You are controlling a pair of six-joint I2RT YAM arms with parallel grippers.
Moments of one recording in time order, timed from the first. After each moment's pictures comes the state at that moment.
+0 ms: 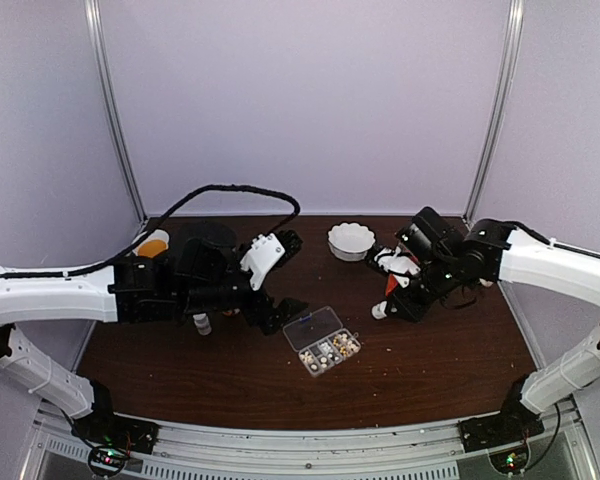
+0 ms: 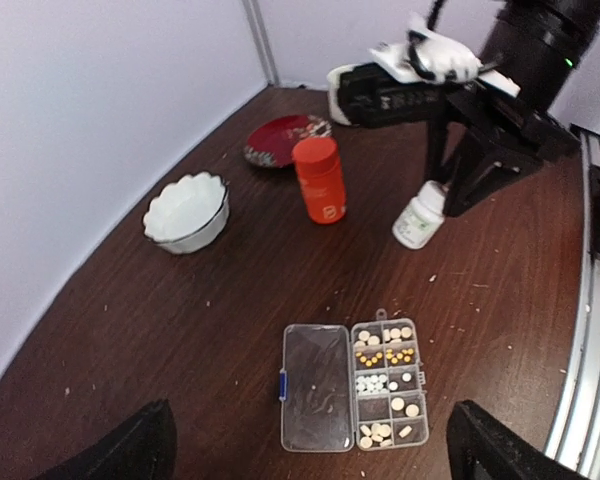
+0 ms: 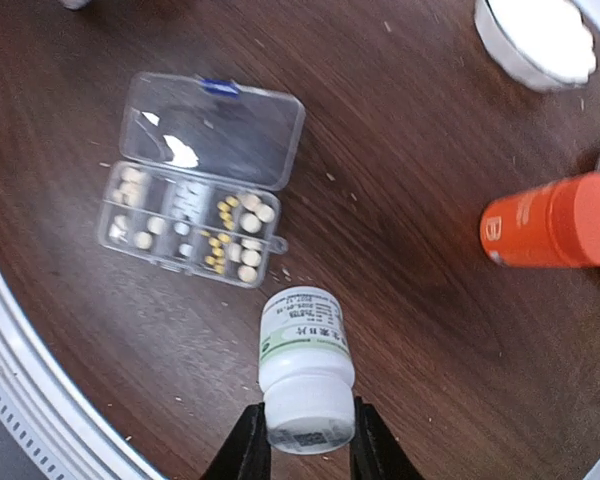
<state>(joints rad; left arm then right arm) -1.14 1.33 1.02 -0.14 -0.17 0.12 0.84 1.31 1.13 -0.84 0.04 0.00</state>
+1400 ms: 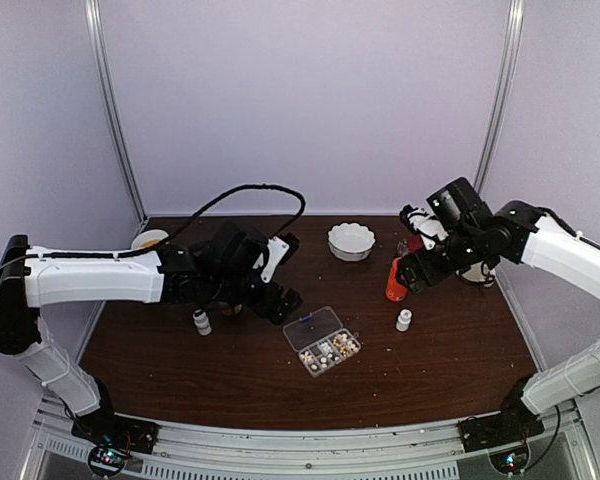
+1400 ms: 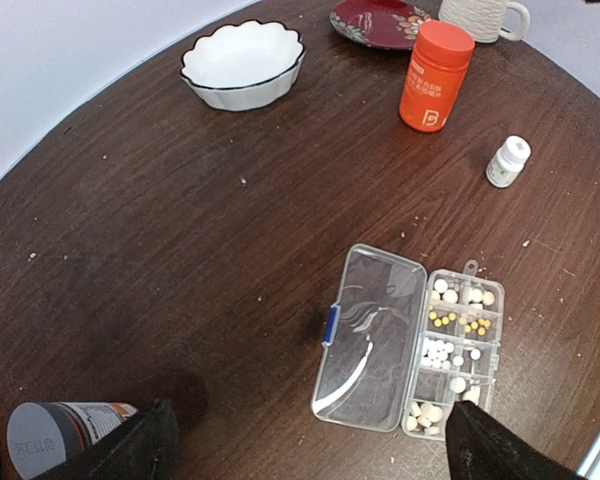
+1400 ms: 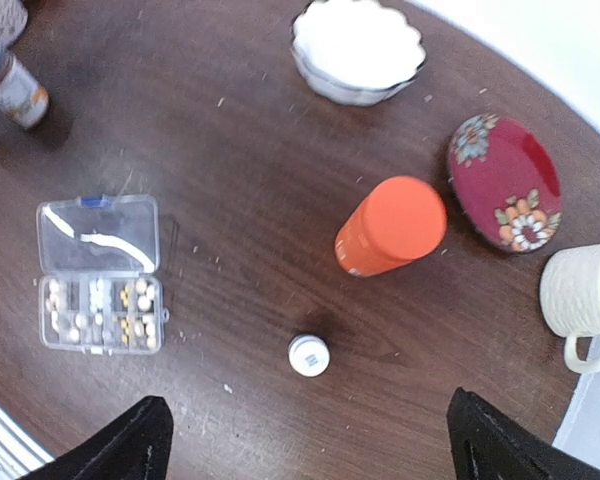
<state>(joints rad) -0.99 1.56 1.12 -0.29 -0.17 -0.15 0.65 1.31 1.20 -0.85 0.15 0.08</state>
